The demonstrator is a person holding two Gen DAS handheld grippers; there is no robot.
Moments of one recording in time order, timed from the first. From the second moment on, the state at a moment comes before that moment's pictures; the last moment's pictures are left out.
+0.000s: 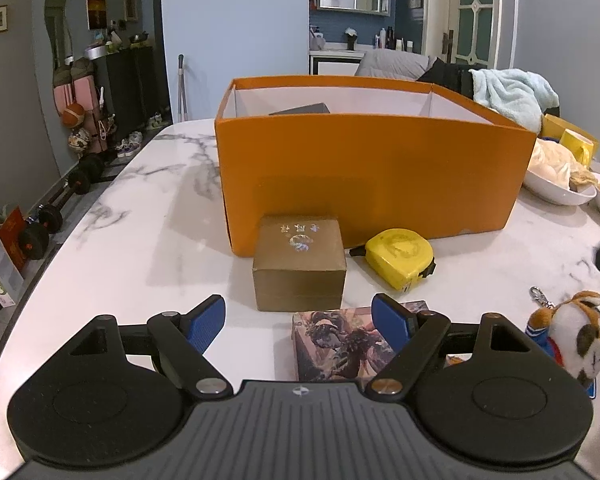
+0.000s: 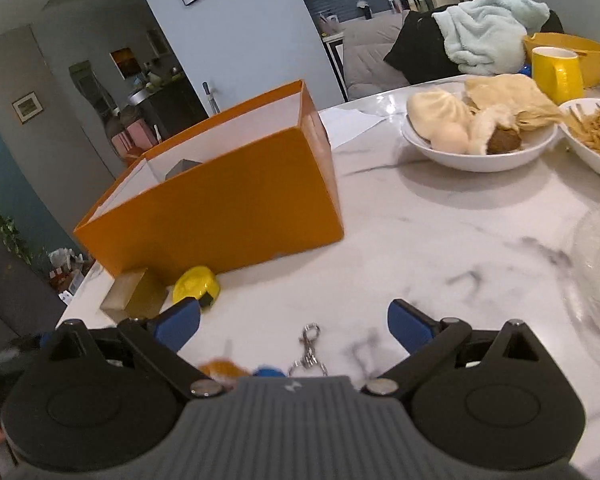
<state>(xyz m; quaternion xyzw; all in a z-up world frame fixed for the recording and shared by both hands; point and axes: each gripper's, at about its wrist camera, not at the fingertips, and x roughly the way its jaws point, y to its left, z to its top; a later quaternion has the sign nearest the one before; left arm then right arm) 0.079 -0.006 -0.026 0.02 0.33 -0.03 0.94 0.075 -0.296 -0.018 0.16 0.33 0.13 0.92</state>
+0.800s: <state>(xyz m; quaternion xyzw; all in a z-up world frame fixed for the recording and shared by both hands) 0.061 0.047 -0.018 -0.02 0.33 0.01 0.94 0.146 -0.117 -0.037 -0.21 0.37 0.16 0.89</state>
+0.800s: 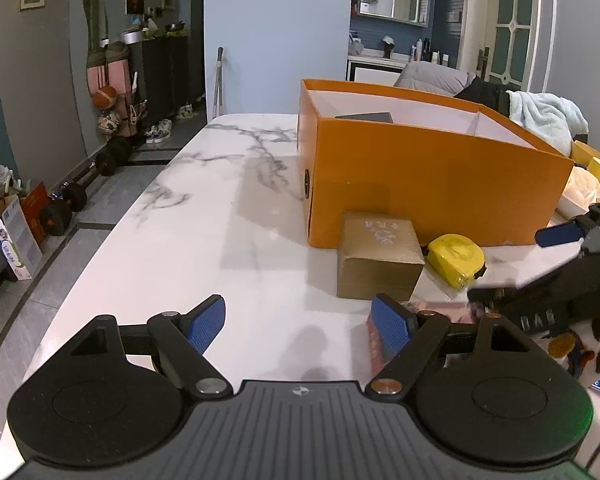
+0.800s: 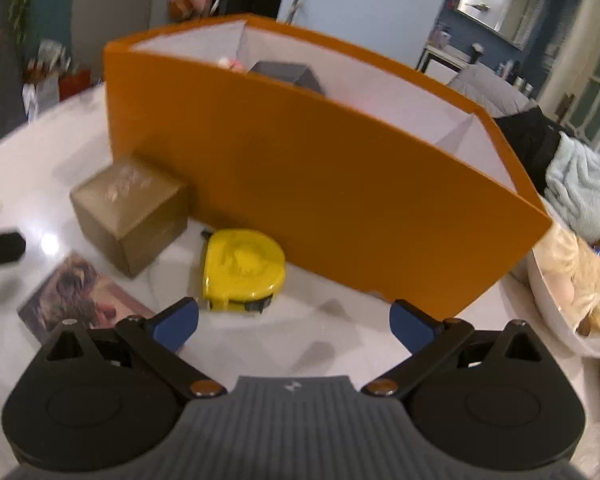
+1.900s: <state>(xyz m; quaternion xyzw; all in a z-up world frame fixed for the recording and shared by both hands) 0.035 -0.008 -0.047 -0.03 0.37 0.00 0.93 0.066 -0.236 -0.045 0.06 0.34 0.22 0.91</state>
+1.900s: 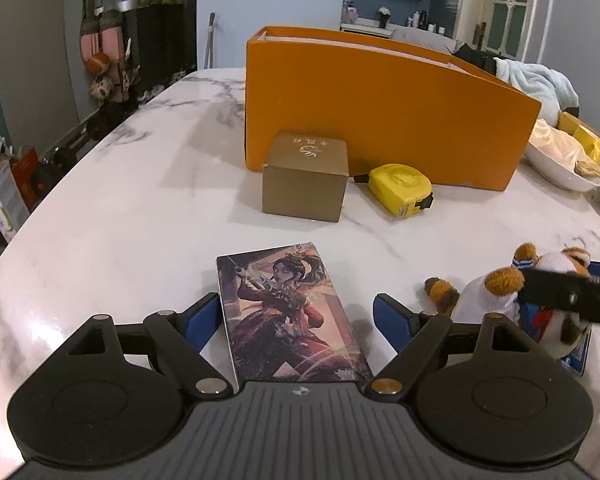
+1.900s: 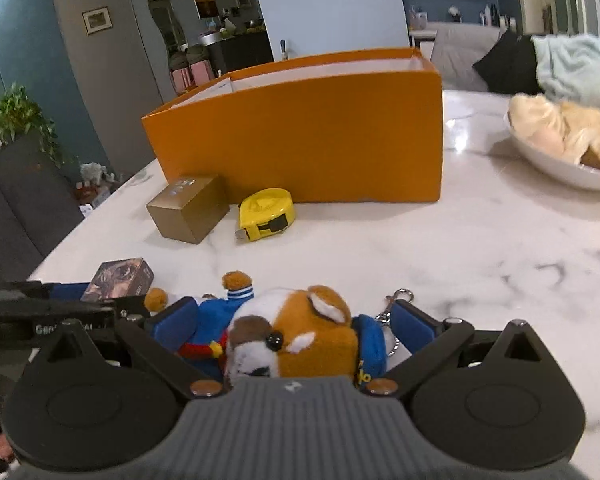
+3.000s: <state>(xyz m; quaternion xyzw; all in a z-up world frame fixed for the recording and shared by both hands) 0.032 -0.011 -0.052 0.01 0.36 -0.01 0.93 0.087 -0.181 -0.036 -0.31 0.41 0.42 0.75</state>
